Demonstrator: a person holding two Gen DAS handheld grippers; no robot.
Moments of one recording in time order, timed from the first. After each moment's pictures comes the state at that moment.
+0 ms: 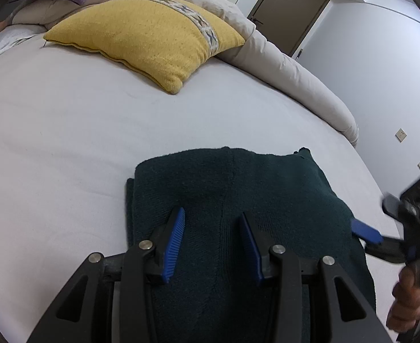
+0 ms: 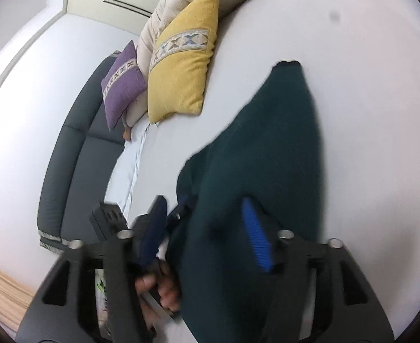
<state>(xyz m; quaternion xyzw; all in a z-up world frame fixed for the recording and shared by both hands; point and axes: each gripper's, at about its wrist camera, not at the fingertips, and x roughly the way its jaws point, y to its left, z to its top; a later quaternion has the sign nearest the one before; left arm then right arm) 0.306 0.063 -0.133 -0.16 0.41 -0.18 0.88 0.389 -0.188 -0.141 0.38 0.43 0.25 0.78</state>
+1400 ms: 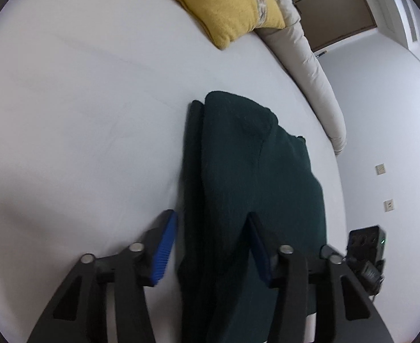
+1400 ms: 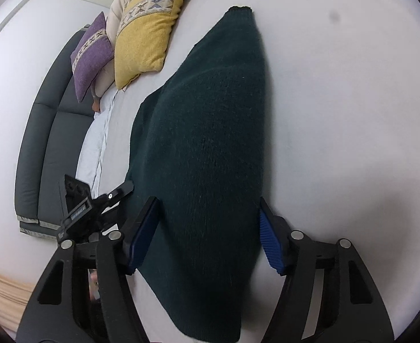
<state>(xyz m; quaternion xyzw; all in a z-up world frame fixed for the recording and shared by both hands) 0.288 0.126 -0.152 -0.32 0.53 -0.20 0.76 0.308 -0.188 -0.143 0.33 0.52 0.21 0.76</state>
